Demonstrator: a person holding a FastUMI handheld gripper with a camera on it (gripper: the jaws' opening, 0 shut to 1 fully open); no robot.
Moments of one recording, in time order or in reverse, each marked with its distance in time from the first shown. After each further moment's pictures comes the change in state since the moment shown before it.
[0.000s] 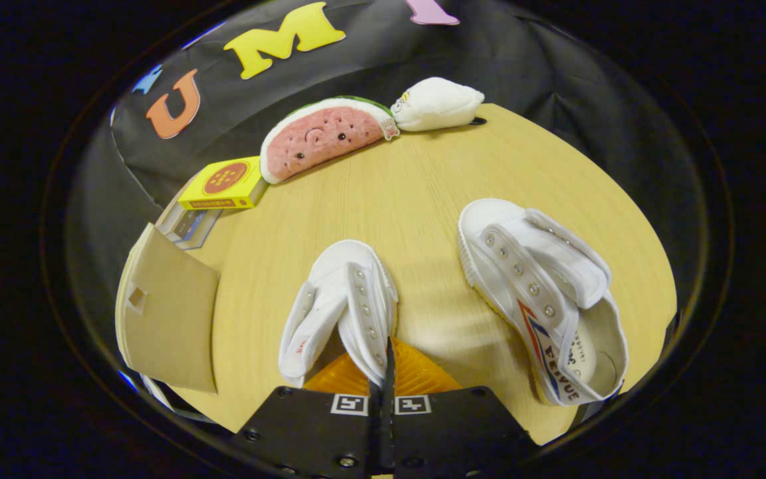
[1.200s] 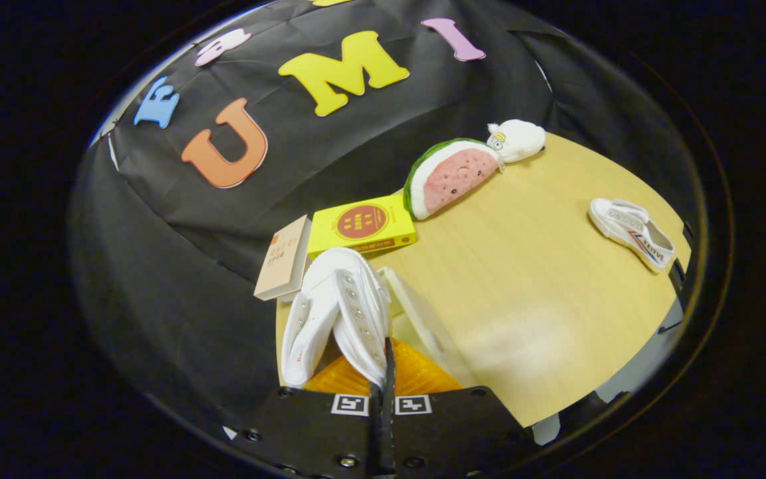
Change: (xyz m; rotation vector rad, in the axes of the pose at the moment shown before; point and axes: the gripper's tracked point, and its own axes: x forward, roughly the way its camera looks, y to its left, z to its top) arm -0.085 0.377 -0.011 0.184 -0.143 0.102
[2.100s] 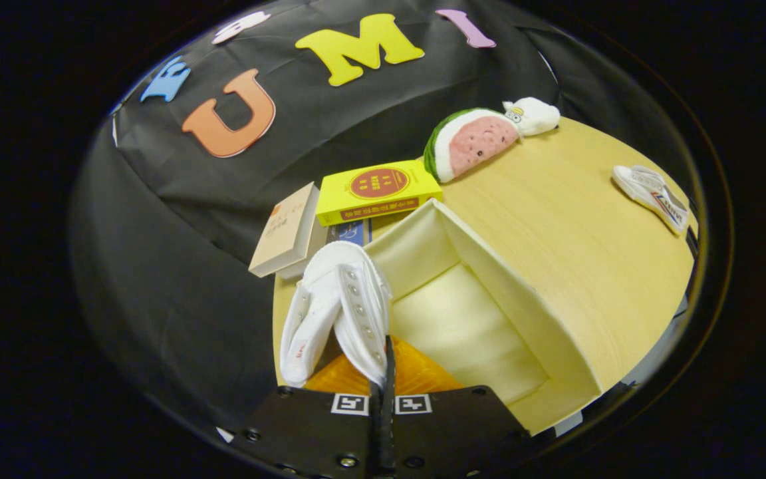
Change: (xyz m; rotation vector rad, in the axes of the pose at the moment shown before) arm 0.061 0.031 -0.060 -0.027 -0.008 -0.046
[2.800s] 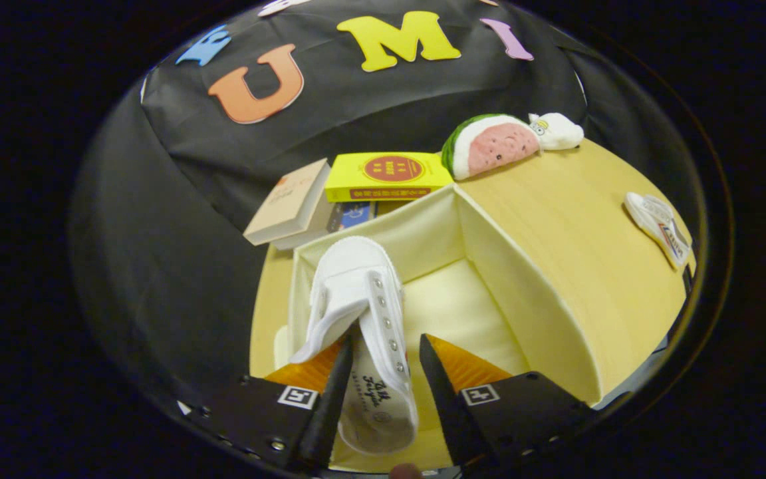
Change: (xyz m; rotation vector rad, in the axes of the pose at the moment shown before) arm 0.014 -0.024 -0.023 -0.158 0.046 -0.087
